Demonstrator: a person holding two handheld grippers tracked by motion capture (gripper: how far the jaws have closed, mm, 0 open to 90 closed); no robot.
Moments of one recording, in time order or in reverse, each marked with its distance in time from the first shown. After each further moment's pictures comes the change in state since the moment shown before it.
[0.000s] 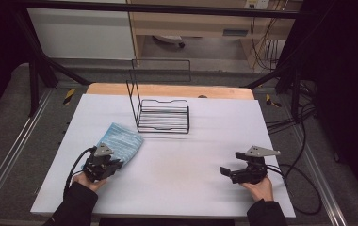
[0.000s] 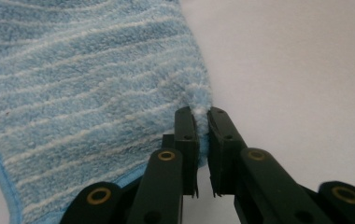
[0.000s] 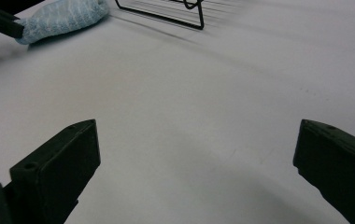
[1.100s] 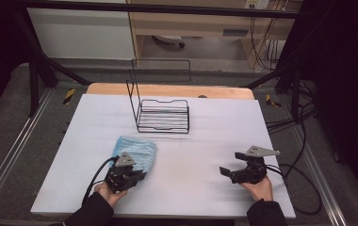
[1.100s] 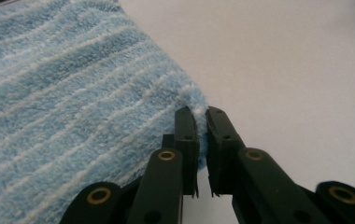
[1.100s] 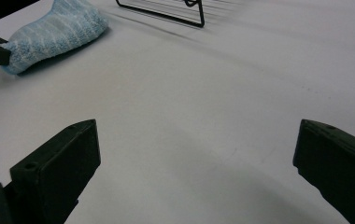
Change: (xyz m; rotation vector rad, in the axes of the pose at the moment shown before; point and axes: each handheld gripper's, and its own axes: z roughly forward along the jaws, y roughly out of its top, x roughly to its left) left arm -0.065 0.012 0.018 -0.026 -0.153 0.009; right arm 0.001 0.000 0.001 0.006 0.000 0.006
